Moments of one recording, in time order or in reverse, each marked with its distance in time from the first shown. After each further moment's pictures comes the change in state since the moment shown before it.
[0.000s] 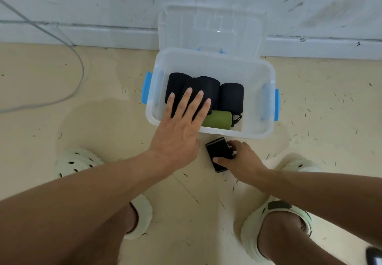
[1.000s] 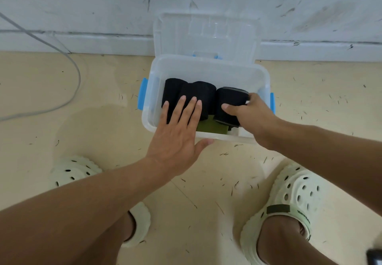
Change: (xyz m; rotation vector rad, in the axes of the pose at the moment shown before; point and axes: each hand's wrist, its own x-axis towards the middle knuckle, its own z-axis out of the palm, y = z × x) left_hand 0.002 0.003 -0.002 -0.075 -0.036 -0.062; right_hand -0.006 -0.097 -0.096 0.521 0.127 0.038
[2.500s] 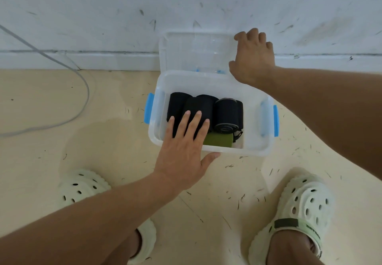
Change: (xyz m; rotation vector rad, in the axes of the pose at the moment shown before) left_hand 0.002 0.002 0.001 0.005 -0.041 -0.001; right_hand 0.111 -0.099 -0.017 -1.085 0.485 -0.592
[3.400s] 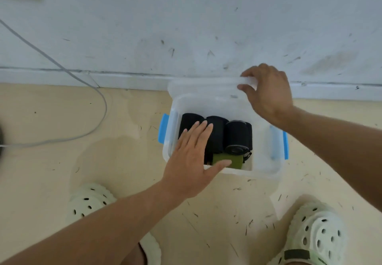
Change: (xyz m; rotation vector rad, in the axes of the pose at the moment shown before) left_hand 0.011 -0.013 -0.018 -0.509 0.164 -0.074; right_hand -0.035 0.006 -0.020 0.290 0.201 -0.159
